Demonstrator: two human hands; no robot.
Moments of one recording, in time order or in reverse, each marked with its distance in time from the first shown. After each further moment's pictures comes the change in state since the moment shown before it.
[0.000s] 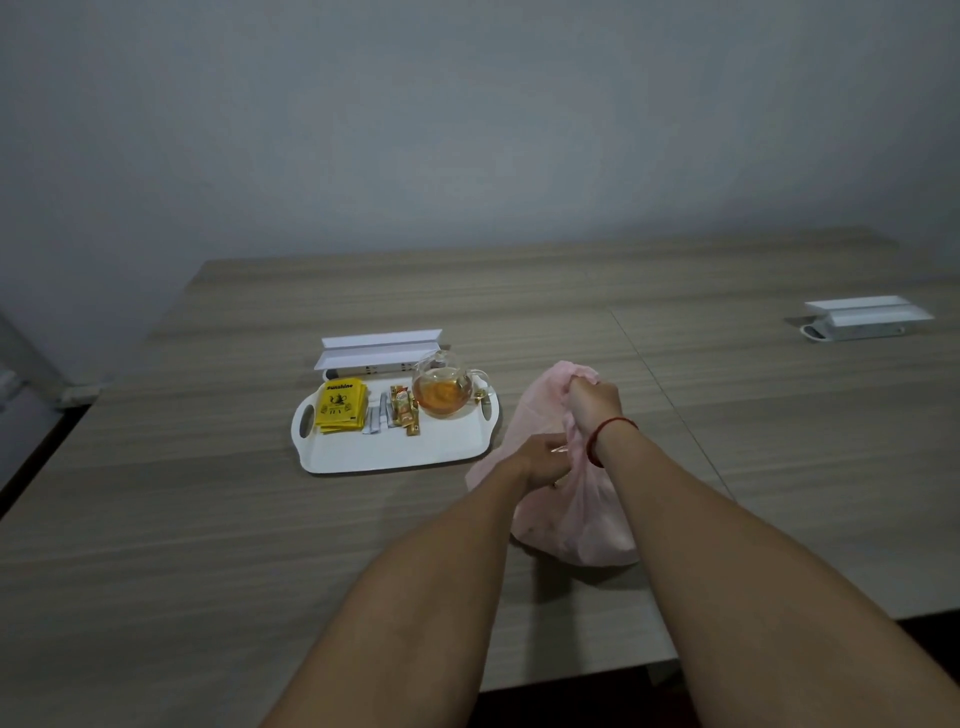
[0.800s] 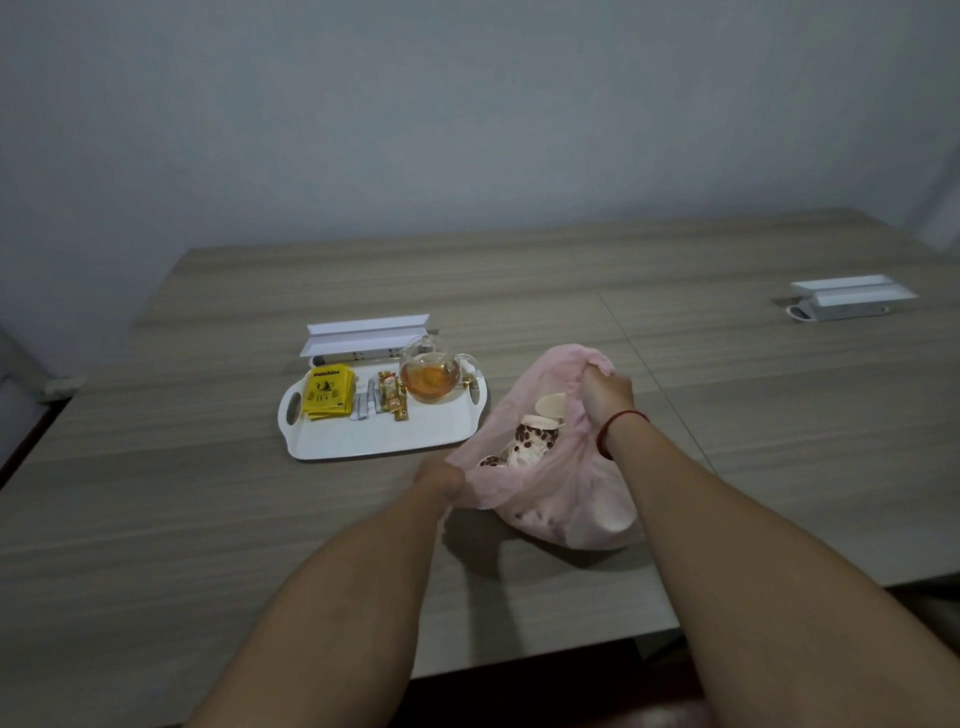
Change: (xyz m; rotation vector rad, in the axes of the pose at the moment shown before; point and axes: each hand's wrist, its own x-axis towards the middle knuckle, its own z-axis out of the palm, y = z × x) left_hand 0.006 -0.090 -0.035 0.014 0.468 -0.550; right_hand -0.002 0.009 -0.024 -0.037 0.144 -0.017
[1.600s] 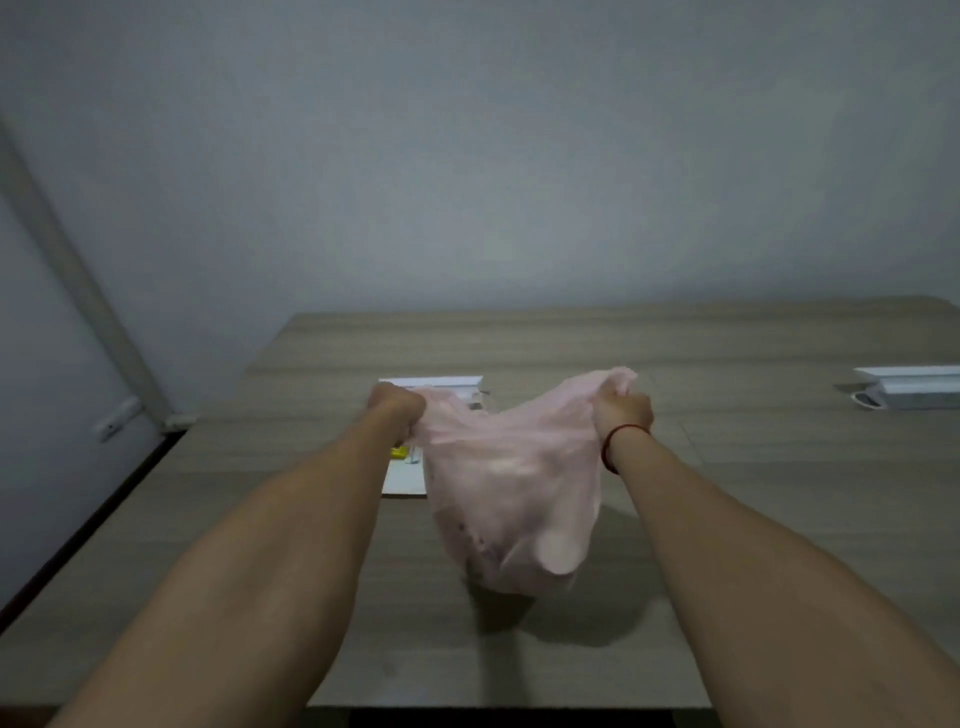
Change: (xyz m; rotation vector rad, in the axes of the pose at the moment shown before) left_hand -0.083 0.052 -0.155 -0.419 0.388 0.180; right_hand -0.041 -0.051 -0.016 -0.040 0.037 -0.114
